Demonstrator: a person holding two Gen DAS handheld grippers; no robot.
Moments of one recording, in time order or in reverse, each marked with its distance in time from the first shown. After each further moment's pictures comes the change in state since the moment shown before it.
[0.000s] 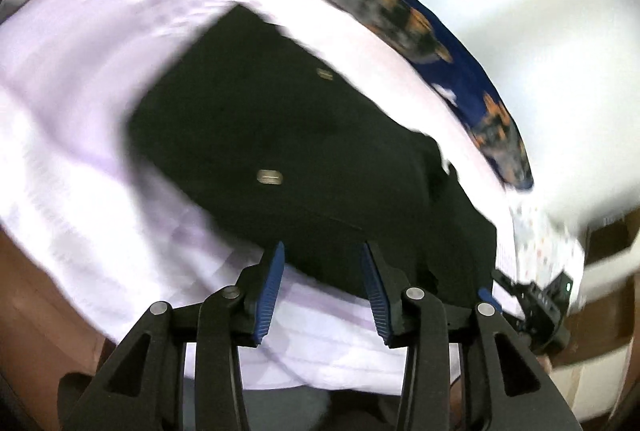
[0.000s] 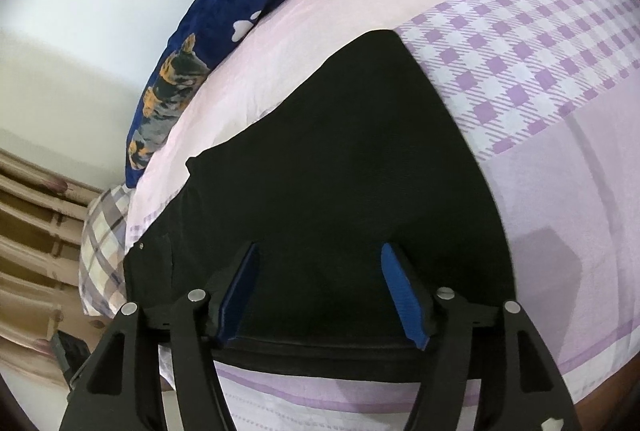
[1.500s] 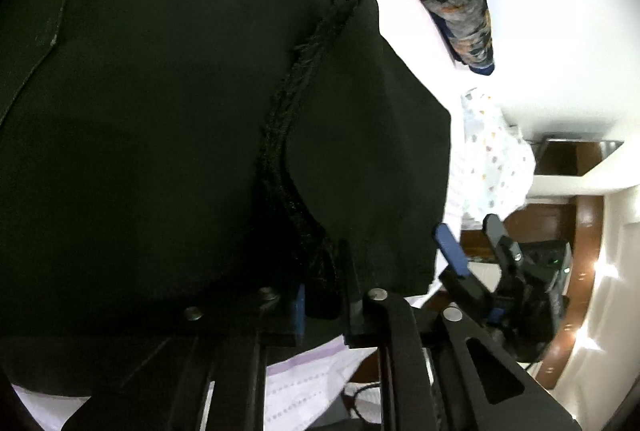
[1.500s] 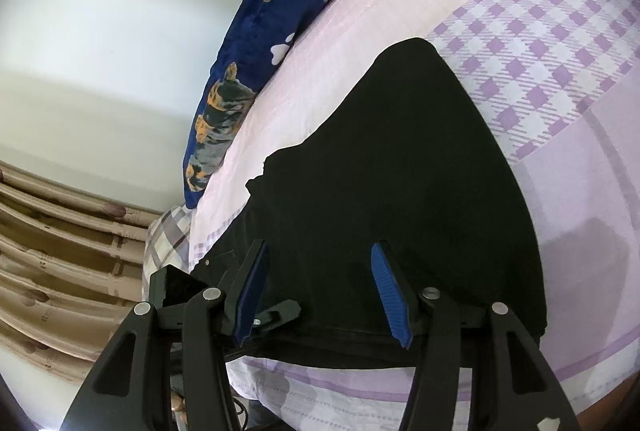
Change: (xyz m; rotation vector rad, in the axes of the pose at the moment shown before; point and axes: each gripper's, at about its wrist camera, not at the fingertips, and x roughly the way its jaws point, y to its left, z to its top) left arm 0.183 -0.156 -0.023 0.103 0.542 -0.222; right arm -0.023 -0.015 0.007 0.101 -0.036 0.240
